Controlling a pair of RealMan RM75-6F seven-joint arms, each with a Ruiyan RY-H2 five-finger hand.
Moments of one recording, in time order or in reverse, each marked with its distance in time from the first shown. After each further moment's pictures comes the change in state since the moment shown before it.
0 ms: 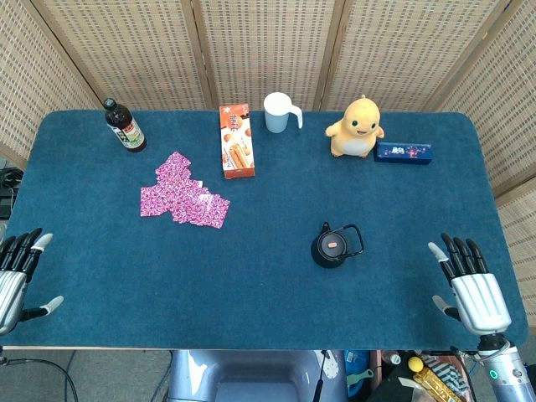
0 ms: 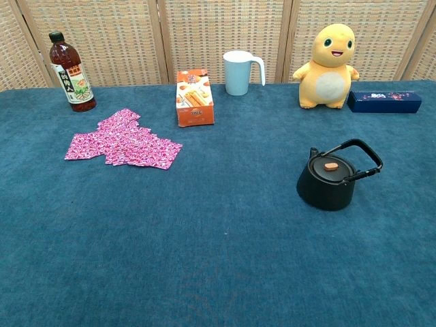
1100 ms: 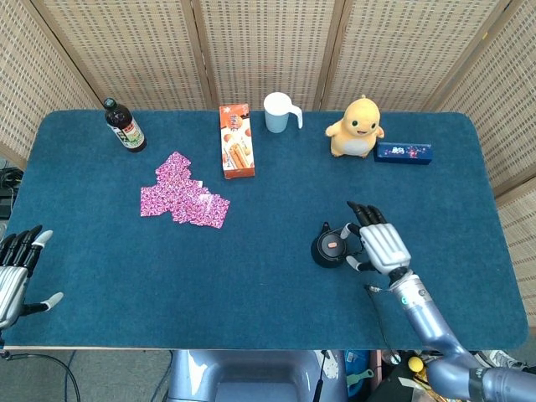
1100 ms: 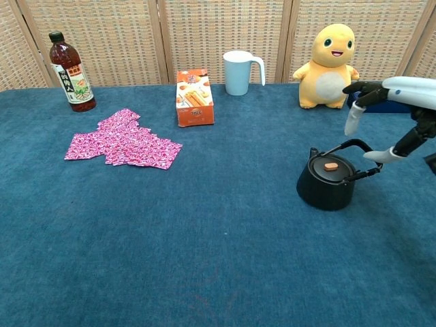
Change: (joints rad) left arm -0.021 -0.011 -0.016 0.022 -0.044 -0.046 -0.003; right arm 0.378 -0.095 0.252 -0.235 0.421 -0.565 -0.156
